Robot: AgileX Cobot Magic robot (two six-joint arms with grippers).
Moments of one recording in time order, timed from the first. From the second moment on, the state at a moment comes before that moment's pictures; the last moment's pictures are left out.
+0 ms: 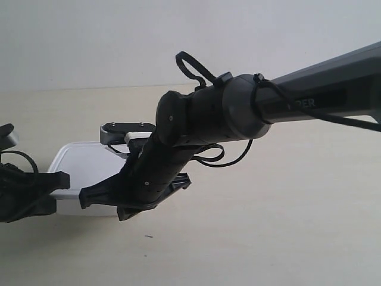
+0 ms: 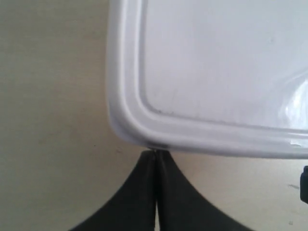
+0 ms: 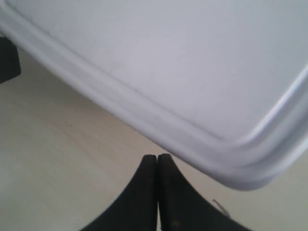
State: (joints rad) left arm -0.06 1.54 -0.57 -0.79 0.28 0.38; right arm 0.82 2.10 -1.38 0.53 0.57 -0.03
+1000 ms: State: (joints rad) left arm -0.06 1.74 -0.78 -0.79 0.28 0.40; right arm 0.71 2.19 -1.49 0.51 0.55 -0.03
